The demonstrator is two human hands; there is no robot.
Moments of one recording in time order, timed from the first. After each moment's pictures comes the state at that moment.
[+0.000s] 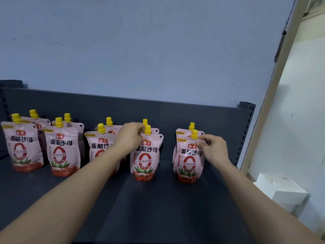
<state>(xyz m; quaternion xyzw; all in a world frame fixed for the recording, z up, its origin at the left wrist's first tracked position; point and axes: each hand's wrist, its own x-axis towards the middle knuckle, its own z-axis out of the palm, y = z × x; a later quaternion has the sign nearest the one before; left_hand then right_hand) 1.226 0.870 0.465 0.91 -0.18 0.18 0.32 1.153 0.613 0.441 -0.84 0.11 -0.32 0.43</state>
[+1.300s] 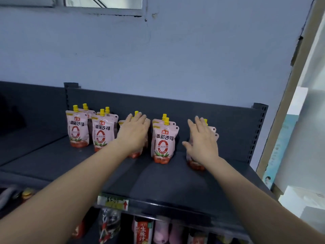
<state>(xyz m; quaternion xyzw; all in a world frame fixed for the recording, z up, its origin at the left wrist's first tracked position) 1.120 0.917 0.473 0.95 -0.15 0.26 -0.10 1.091 0.691 0.452 -0.95 -0.04 -0.31 0.05</state>
